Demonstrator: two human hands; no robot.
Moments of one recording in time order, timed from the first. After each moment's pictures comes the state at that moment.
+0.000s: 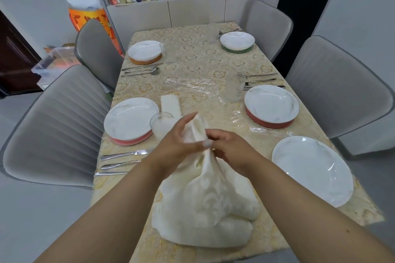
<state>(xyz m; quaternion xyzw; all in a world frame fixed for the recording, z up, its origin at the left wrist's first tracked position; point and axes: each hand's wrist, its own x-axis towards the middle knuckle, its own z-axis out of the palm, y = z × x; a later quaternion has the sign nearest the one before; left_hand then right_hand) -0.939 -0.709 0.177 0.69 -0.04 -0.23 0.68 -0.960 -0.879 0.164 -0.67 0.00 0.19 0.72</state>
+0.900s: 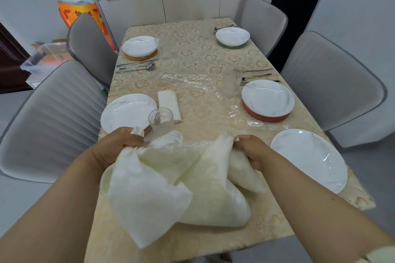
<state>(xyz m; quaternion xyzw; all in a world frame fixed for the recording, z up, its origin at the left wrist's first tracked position) -0.925 -0.608 0.196 0.67 0.04 -0.30 0.68 -0.950 -0.927 0.106 -0.67 0.22 0.20 0.68</state>
